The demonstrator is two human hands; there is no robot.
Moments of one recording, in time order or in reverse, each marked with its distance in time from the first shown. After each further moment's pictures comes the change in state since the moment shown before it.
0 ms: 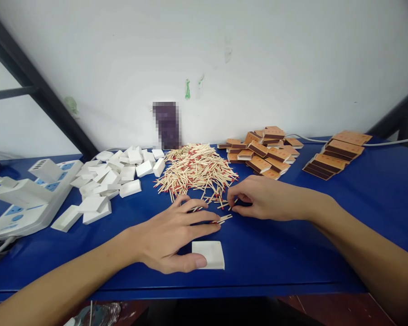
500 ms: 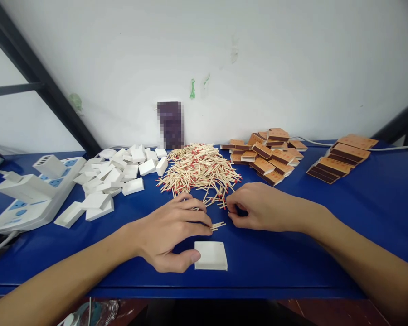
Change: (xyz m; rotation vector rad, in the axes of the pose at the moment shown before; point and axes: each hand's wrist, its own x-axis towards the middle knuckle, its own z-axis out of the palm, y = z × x) left_hand -0.002 -0.004 -0.003 -0.042 0.132 0.091; right_hand 0.008 -0.015 0.011 -0.044 -0.015 -0.009
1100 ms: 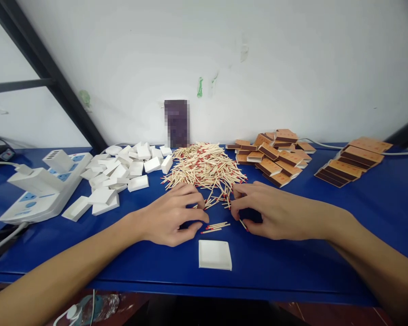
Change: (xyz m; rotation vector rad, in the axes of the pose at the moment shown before) left_hand -0.005 -0.013 0.001 0.187 0.084 -0.088; right_hand -0.011 0.000 -0.005 0.087 -0.012 -0.130
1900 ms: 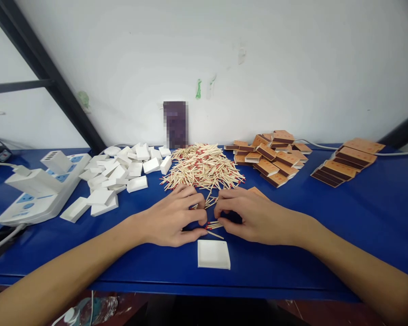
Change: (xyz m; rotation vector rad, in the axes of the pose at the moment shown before) left_hand 0.002 0.003 0.005 0.053 -0.064 -0.051; right_hand 0.018 -0.017 0.019 0.054 0.165 -0.031
